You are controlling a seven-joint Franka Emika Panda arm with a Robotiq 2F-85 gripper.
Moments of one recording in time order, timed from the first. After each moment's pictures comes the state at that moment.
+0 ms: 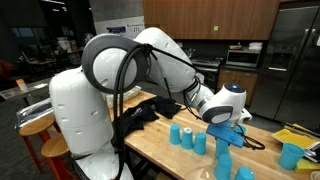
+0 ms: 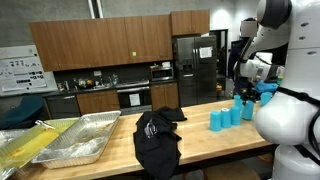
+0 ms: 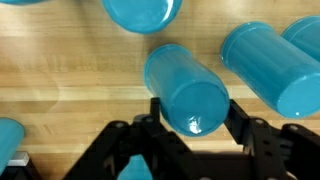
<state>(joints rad) -0.25 0.00 -0.37 -2.38 0.26 2.58 -0.73</state>
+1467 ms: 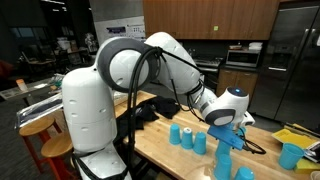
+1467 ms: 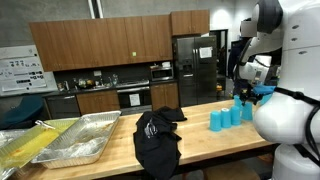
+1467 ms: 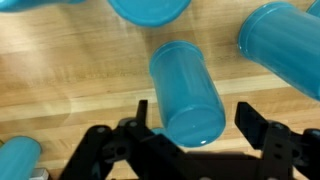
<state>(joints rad) -0.31 0.09 -0.32 -2.32 0.30 2.60 -0.64</state>
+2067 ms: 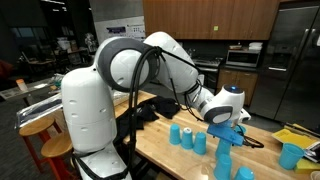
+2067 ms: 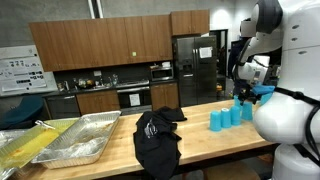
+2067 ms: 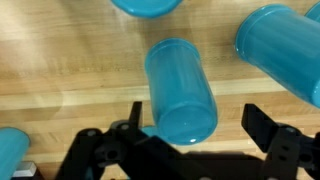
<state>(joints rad) -0.31 0.09 -0.30 -2.32 0.29 2.60 -0.68</state>
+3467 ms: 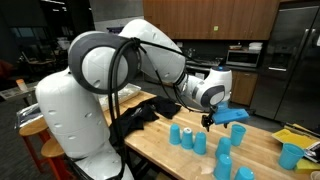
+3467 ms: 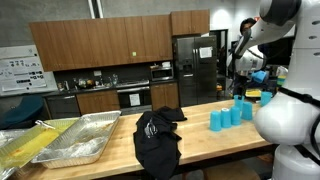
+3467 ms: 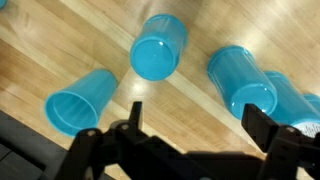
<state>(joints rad) -0.25 -0.07 -0.27 -2.32 0.00 2.45 -1.07</state>
